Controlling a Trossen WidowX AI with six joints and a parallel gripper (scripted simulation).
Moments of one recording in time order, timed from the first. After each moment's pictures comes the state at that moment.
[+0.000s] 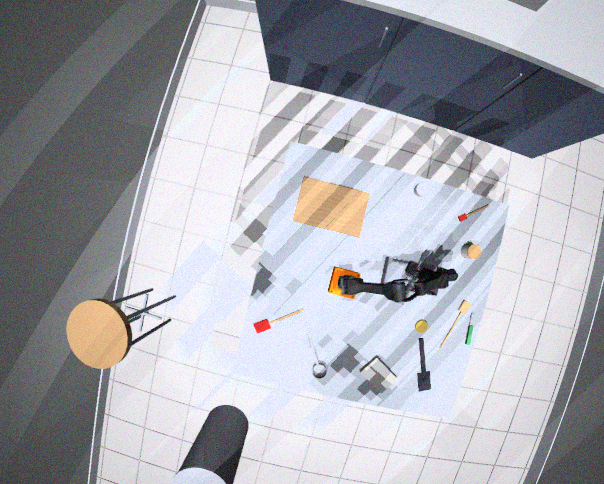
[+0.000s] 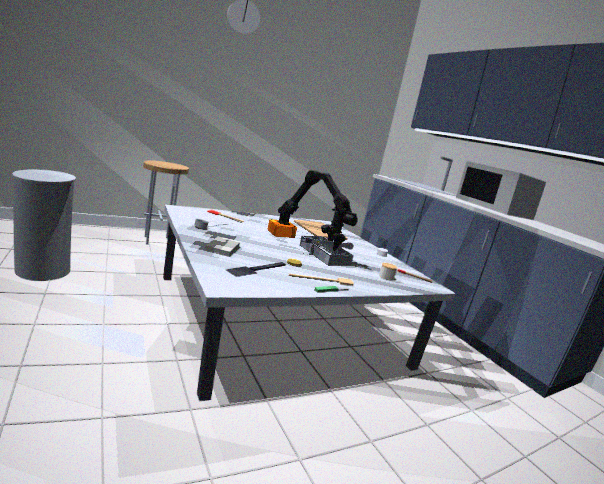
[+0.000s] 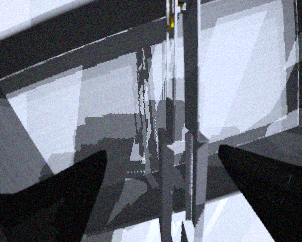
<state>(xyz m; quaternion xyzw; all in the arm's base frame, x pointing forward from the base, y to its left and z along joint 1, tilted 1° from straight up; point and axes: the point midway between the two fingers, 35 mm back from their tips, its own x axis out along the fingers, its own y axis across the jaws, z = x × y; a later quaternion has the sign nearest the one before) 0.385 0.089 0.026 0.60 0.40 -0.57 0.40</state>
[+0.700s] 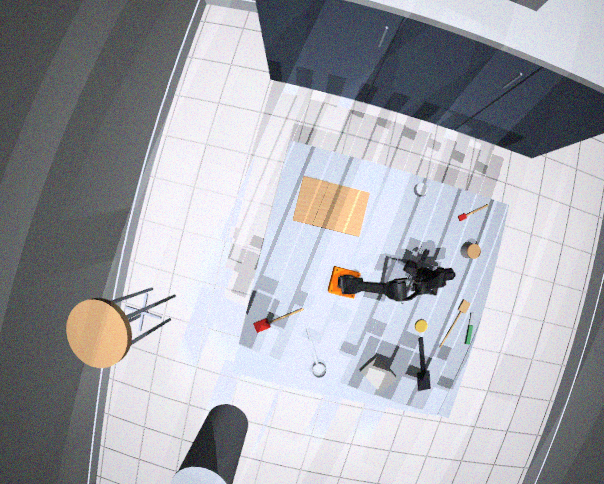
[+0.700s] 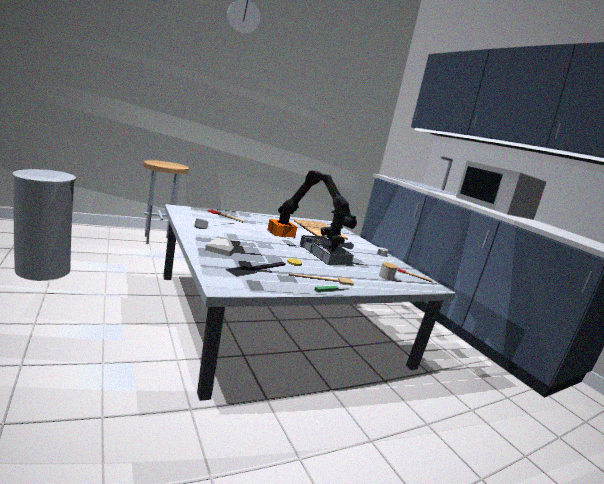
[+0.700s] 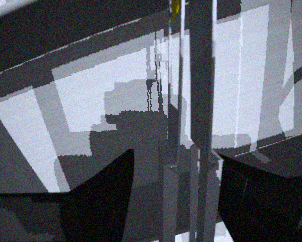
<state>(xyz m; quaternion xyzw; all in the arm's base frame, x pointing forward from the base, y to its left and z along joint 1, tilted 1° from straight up) 0.383 0.089 0.010 0.60 0.40 -0.57 0.40</state>
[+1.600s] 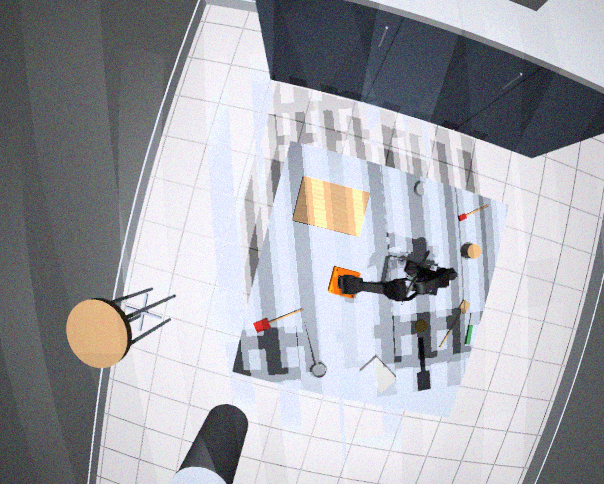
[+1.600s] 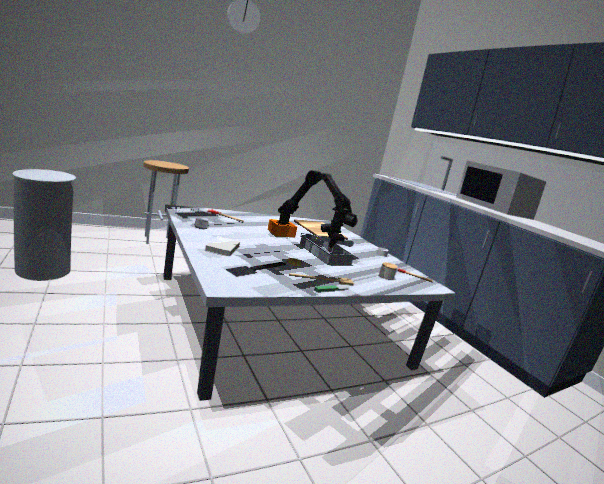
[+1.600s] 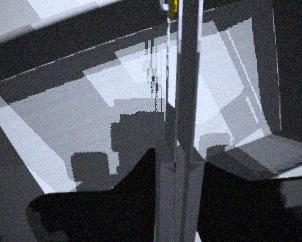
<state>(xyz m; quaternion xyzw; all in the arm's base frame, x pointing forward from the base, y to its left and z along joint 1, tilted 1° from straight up) 0.376 0.088 0.028 0.58 0.41 -0.59 0.39</state>
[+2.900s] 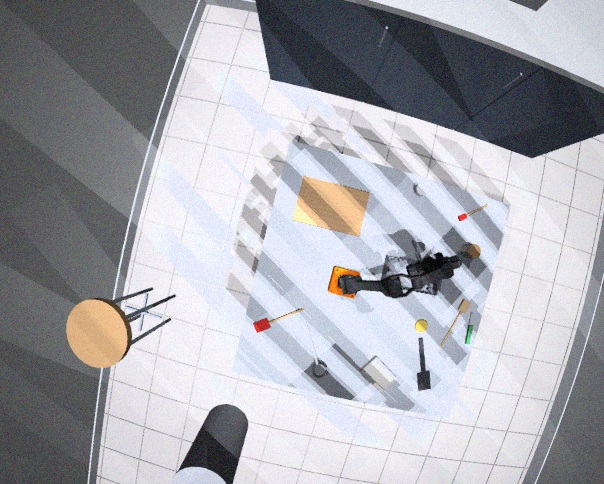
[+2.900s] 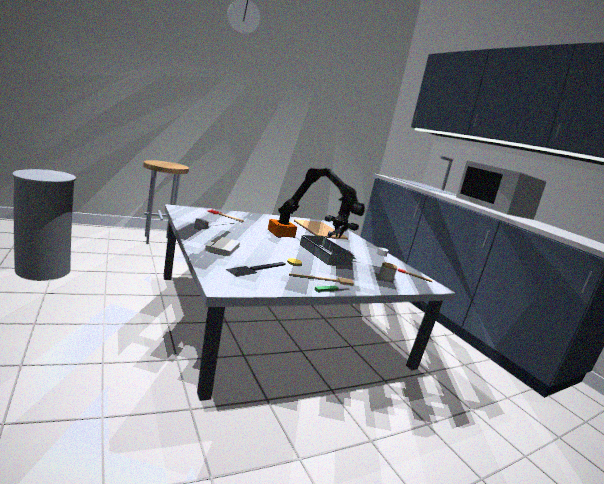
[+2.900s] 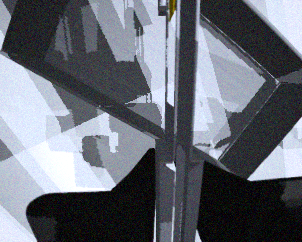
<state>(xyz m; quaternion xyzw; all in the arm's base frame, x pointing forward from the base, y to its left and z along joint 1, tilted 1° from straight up) 0.362 0.135 0.080 0.37 0.61 -0.35 0.61</state>
